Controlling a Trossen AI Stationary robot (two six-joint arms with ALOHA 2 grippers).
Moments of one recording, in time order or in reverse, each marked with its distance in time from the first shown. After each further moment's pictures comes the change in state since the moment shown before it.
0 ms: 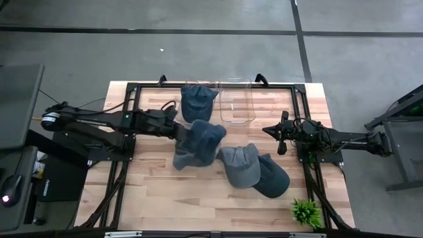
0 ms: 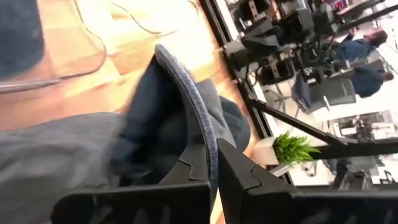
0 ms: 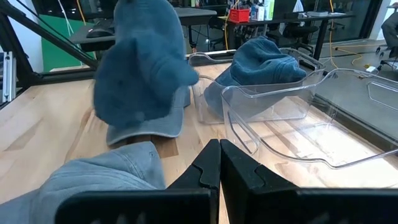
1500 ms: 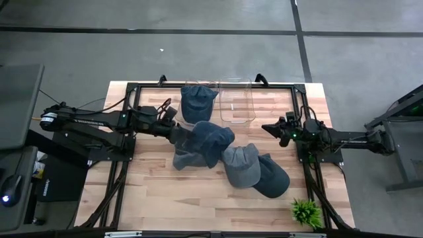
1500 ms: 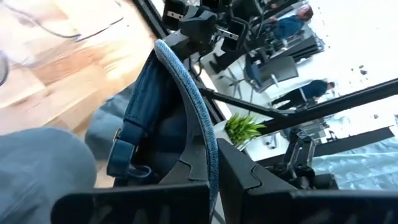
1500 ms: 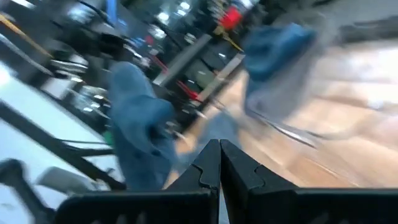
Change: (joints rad) left arm -0.001 -0.030 0.000 0.162 0.146 0.109; right arm 0.000 0.079 0.000 0.206 -0.002 0.707
